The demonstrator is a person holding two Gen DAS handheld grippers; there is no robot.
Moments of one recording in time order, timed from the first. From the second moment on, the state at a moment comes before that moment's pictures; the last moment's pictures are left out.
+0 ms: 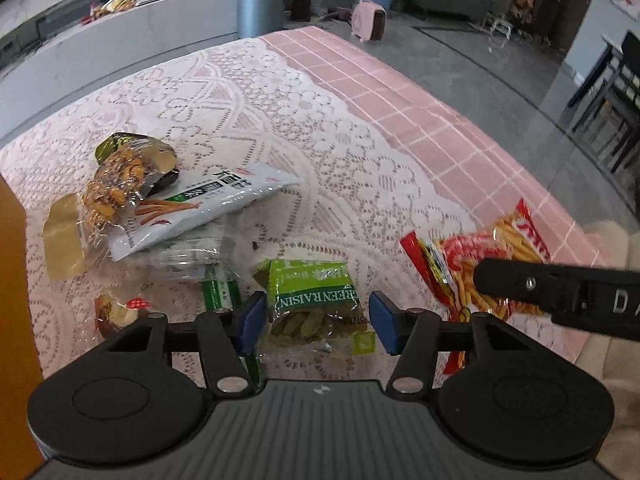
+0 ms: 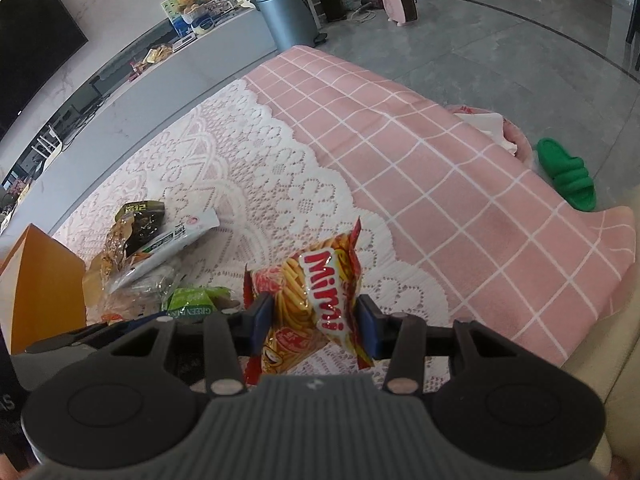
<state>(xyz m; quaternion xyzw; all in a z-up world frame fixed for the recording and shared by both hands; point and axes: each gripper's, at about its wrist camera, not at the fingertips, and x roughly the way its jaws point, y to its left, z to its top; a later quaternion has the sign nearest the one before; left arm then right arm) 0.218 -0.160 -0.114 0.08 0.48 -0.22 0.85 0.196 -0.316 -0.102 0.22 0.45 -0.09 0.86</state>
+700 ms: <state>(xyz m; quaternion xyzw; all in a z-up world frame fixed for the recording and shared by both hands) 0.185 -0.151 -0.076 0.07 0.44 -0.22 0.87 0.189 -0.315 -0.097 0.21 0.44 -0.08 0.87</state>
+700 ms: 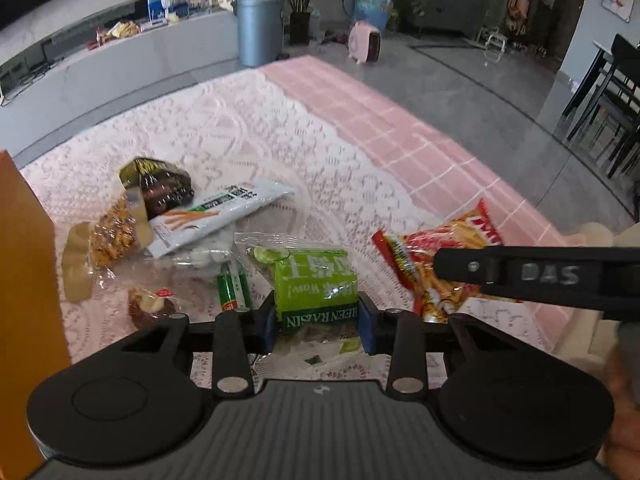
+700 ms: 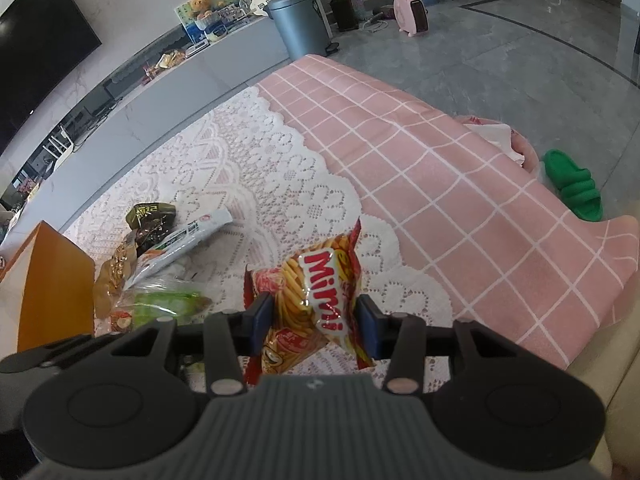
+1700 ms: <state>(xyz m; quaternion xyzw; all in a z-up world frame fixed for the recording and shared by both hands) 0.127 0.006 0.036 0.03 0.36 -0.11 0.93 0.134 -0.192 0.009 0.15 0.30 0.10 0.94</state>
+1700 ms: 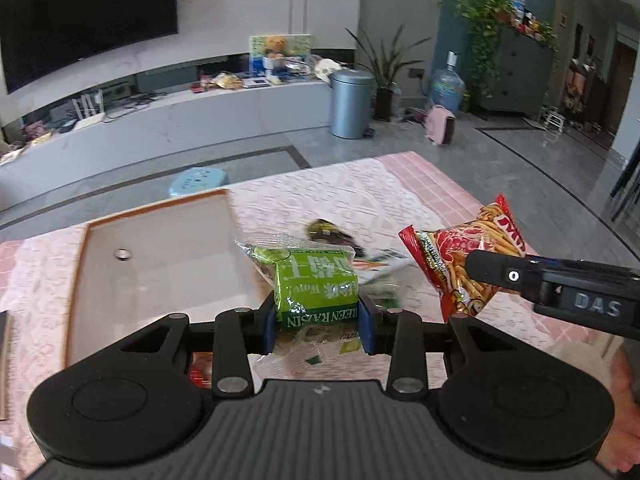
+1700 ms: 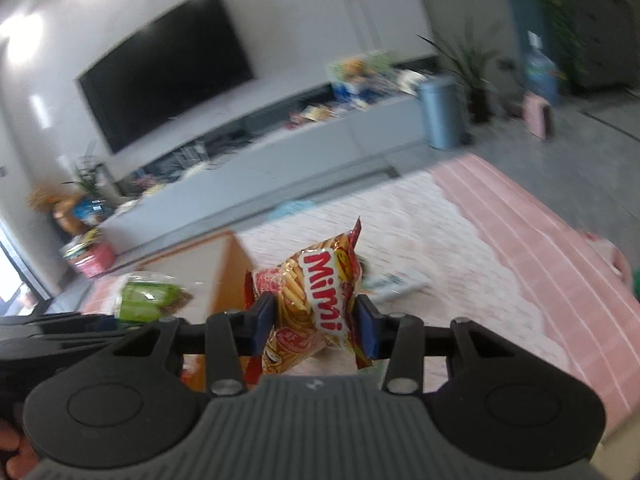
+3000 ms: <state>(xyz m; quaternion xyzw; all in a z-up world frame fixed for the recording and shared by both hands) 0.177 0.161 -0.043 -0.01 0.52 -0.04 0.85 0.224 0.041 -0.048 -0.12 0.42 0.32 0.84</state>
